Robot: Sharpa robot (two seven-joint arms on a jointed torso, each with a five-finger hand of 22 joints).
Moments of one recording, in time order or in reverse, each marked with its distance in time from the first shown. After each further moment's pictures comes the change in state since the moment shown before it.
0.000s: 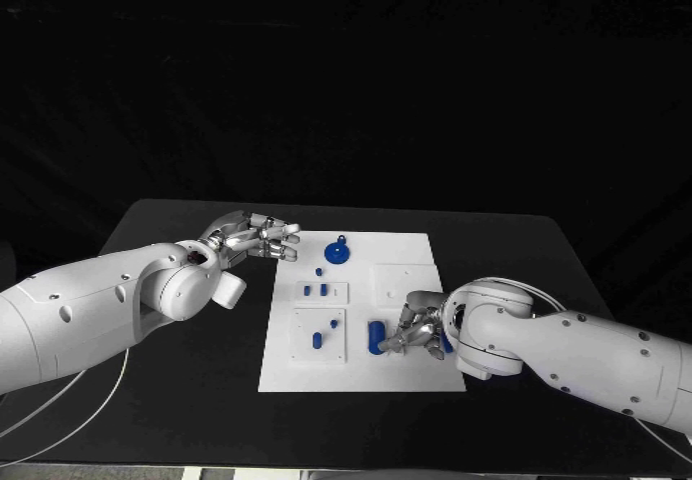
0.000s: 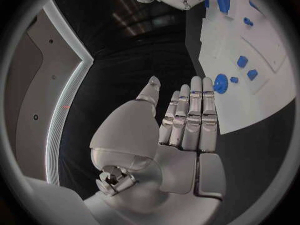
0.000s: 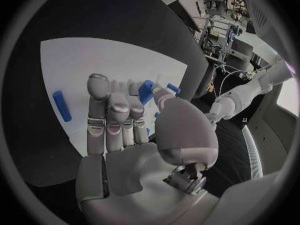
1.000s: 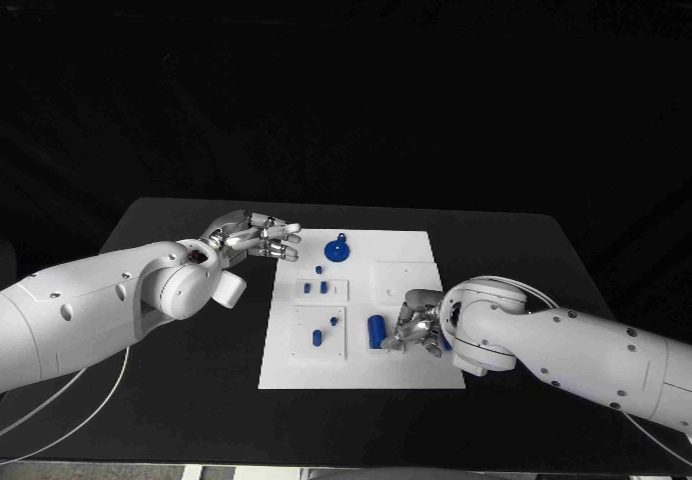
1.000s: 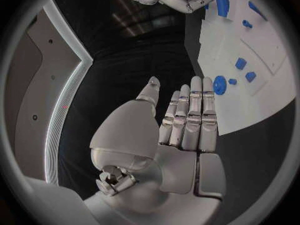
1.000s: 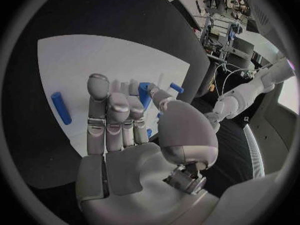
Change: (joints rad) left arm 0.000 0.000 -0.001 0.000 -0.002 0.006 -0.007; left_hand 0.000 0.000 -0.003 0.009 0.000 0.000 0.000 0.000 0.000 0.000 0.000 0.000 0.000 0.000 0.000 0.000 0.000 0.000 0.000 0.000 0.000 -0.001; right arm -0.002 0.029 -0.001 -0.047 0.006 0.005 0.007; right_hand -0.081 0.035 0.164 -0.195 0.062 -0.004 -0.004 0.000 -0.002 0.004 -0.004 0.000 0.006 0.003 -0.003 -0.004 -0.006 0.000 0.000 0.000 0.000 -0.001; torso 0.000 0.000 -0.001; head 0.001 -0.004
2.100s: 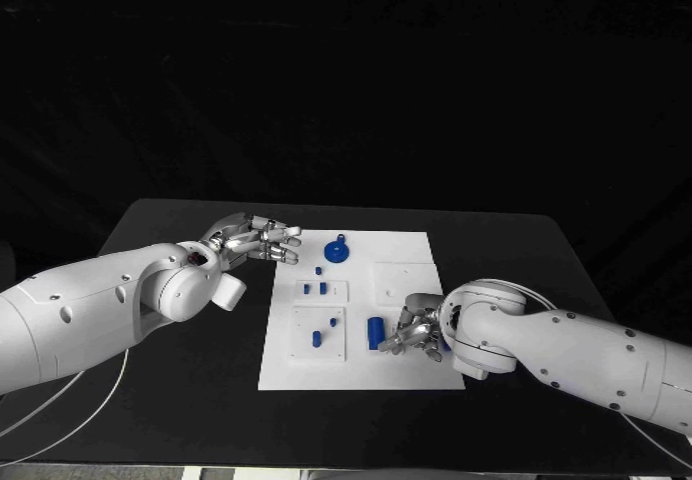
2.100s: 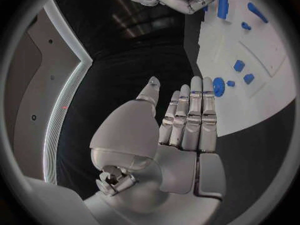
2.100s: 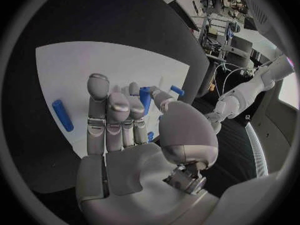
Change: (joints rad) left arm 0.000 0.002 -0.003 -0.001 -0.004 0.011 -0.008; left_hand 0.000 0.000 0.000 0.000 0.000 0.000 0.000 0.000 0.000 0.000 0.000 0.000 0.000 0.000 0.000 0.000 0.000 0.000 0.000 0.000 0.000 -0.003; right arm -0.003 -0.003 -0.003 -0.004 0.027 0.004 -0.001; right_hand -0.009 -0.069 -0.063 0.068 0.004 -0.007 0.006 0.000 0.005 0.000 0.000 0.014 -0.003 0.000 0.000 0.002 -0.007 0.000 0.000 0.000 -0.002 0.000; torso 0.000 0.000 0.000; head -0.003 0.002
